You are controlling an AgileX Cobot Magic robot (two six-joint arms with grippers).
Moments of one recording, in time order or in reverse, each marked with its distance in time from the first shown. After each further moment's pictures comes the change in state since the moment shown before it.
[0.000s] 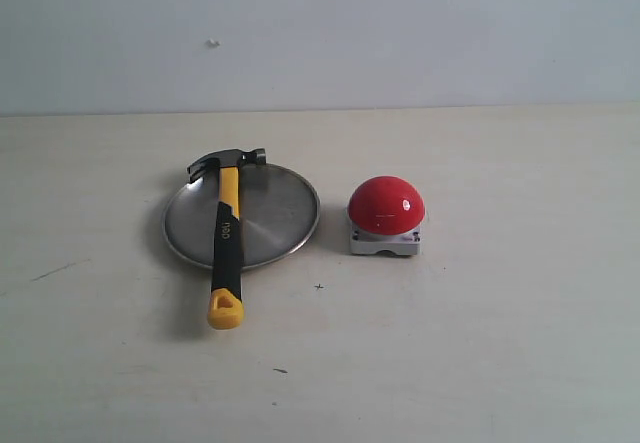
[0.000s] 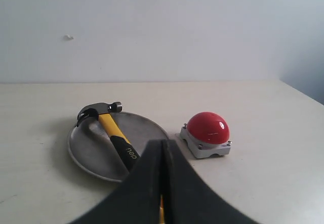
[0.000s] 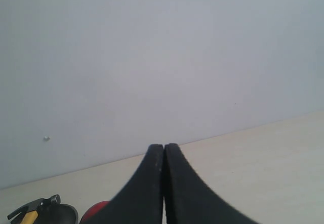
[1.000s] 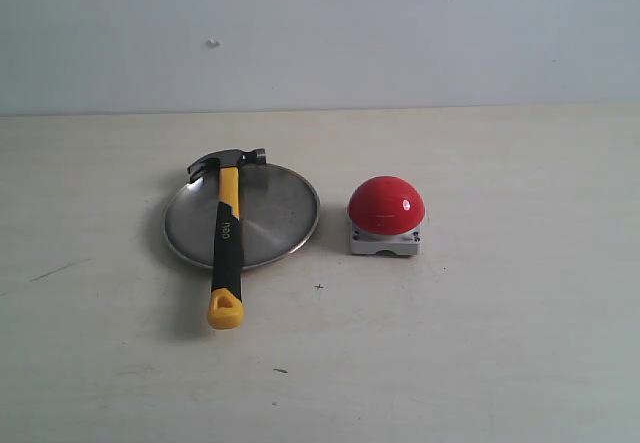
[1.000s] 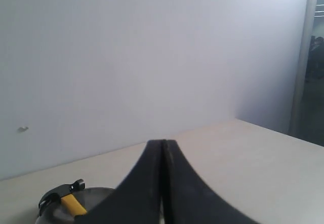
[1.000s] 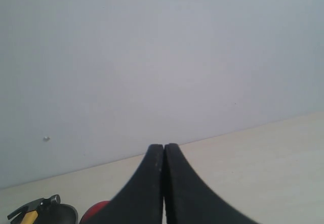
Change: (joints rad) left arm -0.134 -0.325 0.000 0.001 0.000 0.000; right arm 0.000 0.000 0.000 0.000 -0.002 0.000
